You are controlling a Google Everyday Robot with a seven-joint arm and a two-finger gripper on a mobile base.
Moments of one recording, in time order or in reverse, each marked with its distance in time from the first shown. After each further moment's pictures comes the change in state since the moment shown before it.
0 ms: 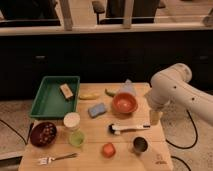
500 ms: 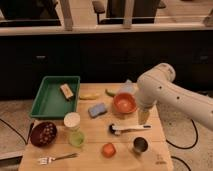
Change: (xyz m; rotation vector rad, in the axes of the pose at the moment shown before) arm -0.046 -0.010 0.009 0.005 -0.034 -0.028
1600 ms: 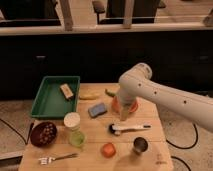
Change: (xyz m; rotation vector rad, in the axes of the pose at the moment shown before) arm -0.079 -0.036 0.038 0.002 -0.099 0.018
